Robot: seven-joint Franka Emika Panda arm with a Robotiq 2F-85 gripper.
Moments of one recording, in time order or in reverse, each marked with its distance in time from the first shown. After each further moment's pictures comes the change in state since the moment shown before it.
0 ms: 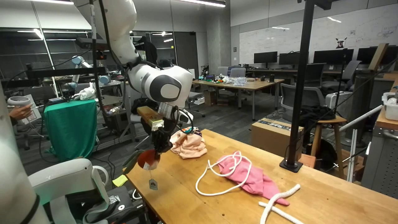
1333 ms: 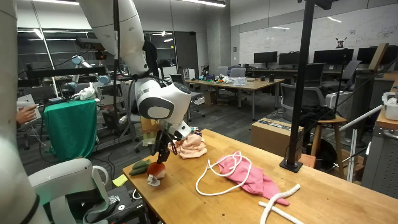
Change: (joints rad) arm 0.001 0.150 0.078 -0.009 0.434 0.330 -0.094
